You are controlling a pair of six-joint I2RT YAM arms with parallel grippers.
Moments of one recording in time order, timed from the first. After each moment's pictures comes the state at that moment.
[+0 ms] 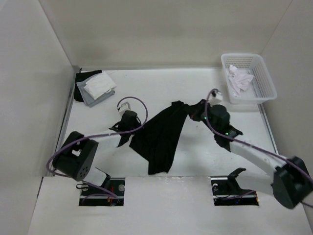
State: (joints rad) left arm -0.49 1.47 0.54 0.24 -0.22 -0.83; right arm 0.55 1.14 0.61 0.34 0.08 0.73
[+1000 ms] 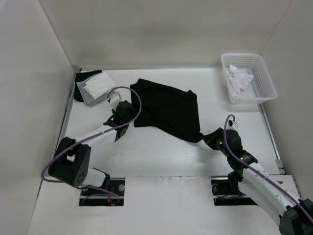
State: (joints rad) left arm -0.41 1.42 0.67 0.16 -0.40 -0.78; right arm 0.42 0.63 0.22 -0.10 0.07 0.94
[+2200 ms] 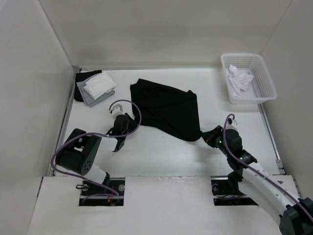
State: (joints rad) left arm -0.39 1.53 0.38 0.62 -0.21 -0.79; right arm 0.43 0.64 0.21 0.01 0.06 0.92
